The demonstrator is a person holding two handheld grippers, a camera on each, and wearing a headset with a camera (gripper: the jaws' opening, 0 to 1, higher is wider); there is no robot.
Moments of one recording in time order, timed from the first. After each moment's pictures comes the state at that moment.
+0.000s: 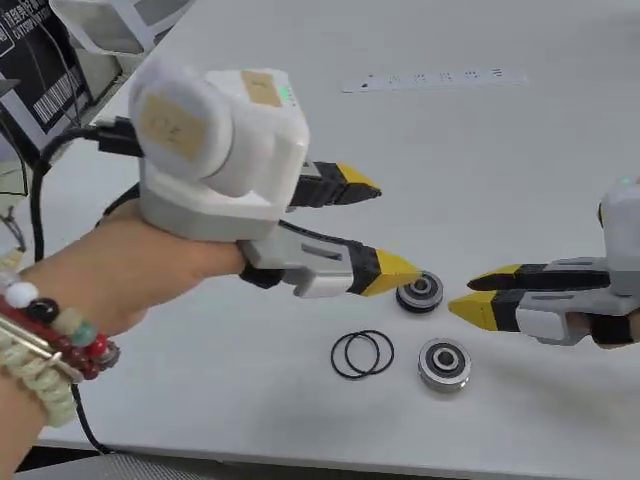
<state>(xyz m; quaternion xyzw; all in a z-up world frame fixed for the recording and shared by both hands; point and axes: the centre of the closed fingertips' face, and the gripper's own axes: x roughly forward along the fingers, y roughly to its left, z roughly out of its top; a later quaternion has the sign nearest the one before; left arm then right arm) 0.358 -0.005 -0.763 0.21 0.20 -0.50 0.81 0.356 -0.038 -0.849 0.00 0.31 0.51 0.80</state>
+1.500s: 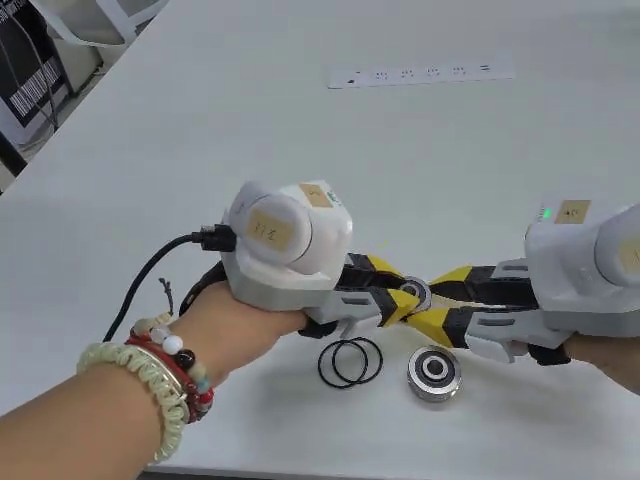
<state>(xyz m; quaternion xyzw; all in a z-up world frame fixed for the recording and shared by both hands) 0.371 -0.021 -0.849 0.13 0.25 -0.48 0.83 0.363 -0.018 -0.864 -0.13 0.25 0.54 0.80</state>
